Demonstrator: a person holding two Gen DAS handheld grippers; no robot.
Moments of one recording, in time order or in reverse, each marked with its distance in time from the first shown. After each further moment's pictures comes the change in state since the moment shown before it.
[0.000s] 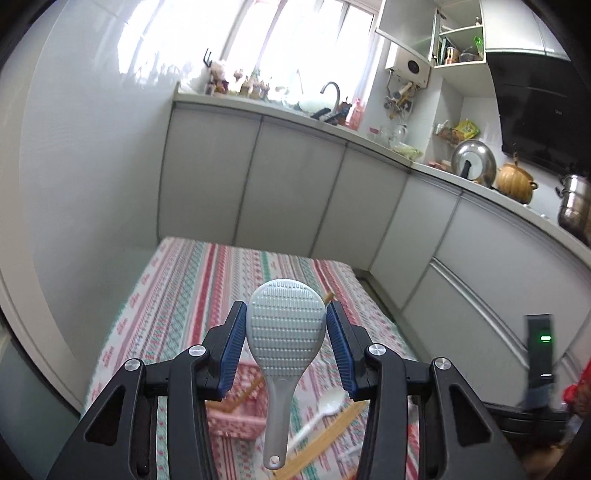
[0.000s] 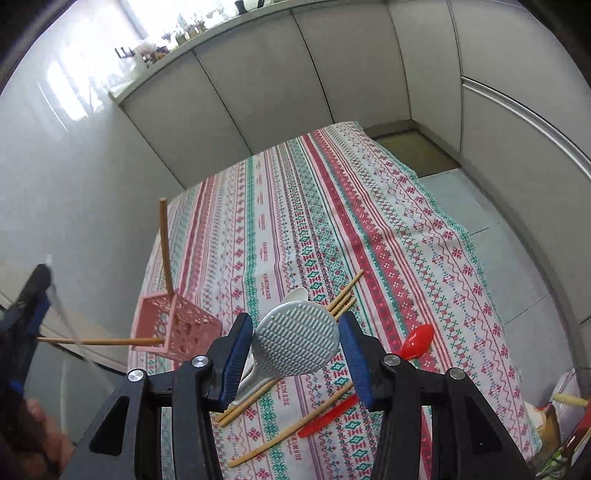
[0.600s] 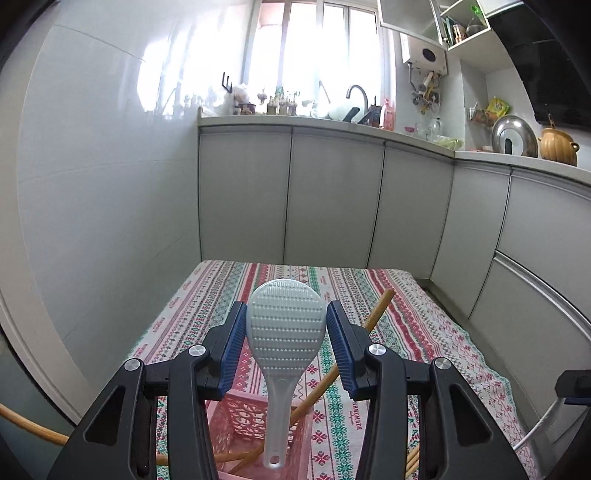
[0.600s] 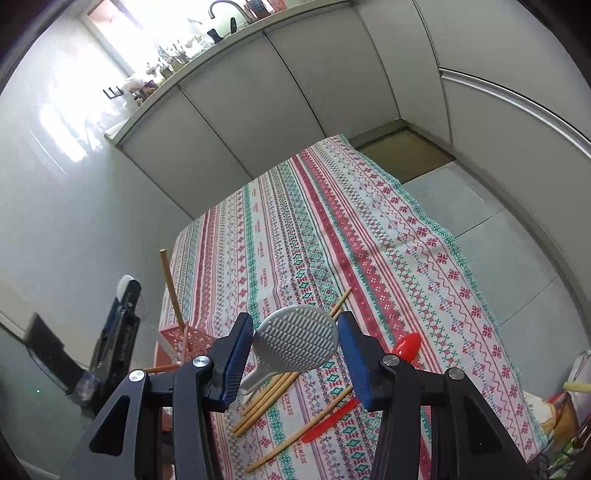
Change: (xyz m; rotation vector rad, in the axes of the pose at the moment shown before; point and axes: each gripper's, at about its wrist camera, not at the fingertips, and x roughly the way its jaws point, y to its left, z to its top) left arm 0.091 -0.015 -0.033 0.103 -0.091 0.235; right arm -0.025 -0.035 0.017 0.105 -0.046 0.070
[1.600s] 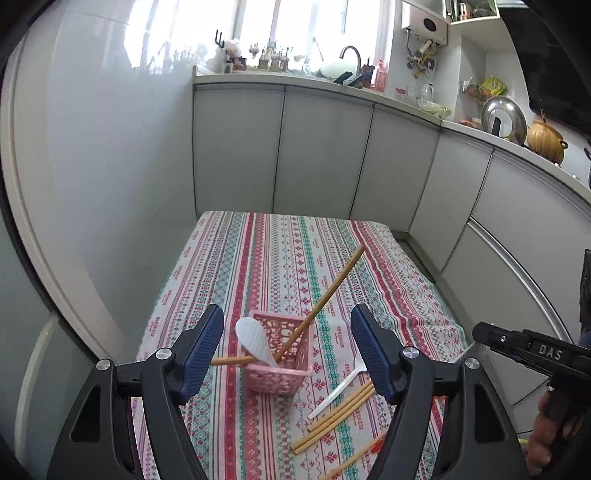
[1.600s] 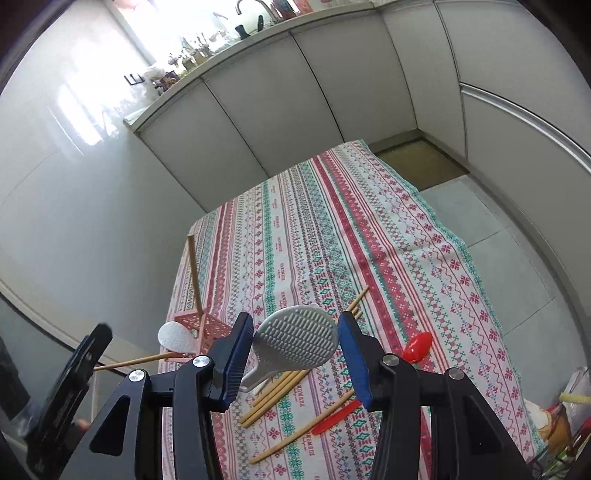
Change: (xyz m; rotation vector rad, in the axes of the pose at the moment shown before) left arm -0.103 0.041 0.027 -0.026 0.259 -0.094; right arm -0.010 0.030 -0.012 -0.081 -0.010 0.021
